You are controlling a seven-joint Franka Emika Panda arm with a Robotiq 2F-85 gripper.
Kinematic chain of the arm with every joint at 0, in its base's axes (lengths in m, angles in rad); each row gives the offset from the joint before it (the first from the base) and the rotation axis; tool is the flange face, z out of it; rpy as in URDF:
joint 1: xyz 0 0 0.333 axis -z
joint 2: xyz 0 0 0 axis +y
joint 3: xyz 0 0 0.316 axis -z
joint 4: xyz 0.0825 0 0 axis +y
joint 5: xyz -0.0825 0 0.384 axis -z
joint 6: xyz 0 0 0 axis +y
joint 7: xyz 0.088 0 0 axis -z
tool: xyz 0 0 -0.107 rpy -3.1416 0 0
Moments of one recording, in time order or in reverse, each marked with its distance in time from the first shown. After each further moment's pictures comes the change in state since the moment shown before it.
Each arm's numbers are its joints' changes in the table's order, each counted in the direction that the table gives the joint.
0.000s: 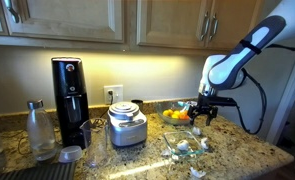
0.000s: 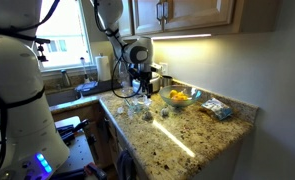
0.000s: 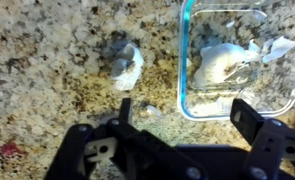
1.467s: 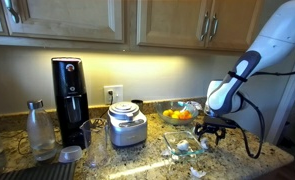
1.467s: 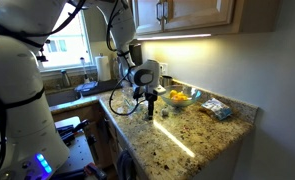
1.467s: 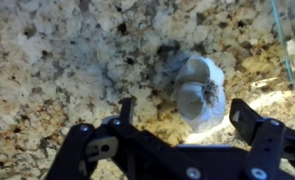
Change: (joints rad) arm 0.034 0.251 0.053 -0.029 -0.062 -0.144 0.258
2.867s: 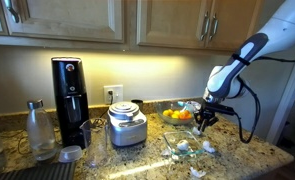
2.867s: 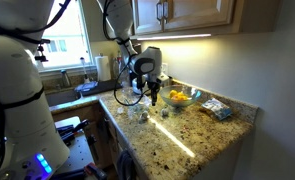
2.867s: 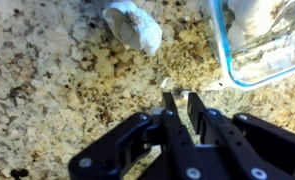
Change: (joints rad) arm 0.066 -0.130 -0.068 0.007 -0.084 0.006 -0.175
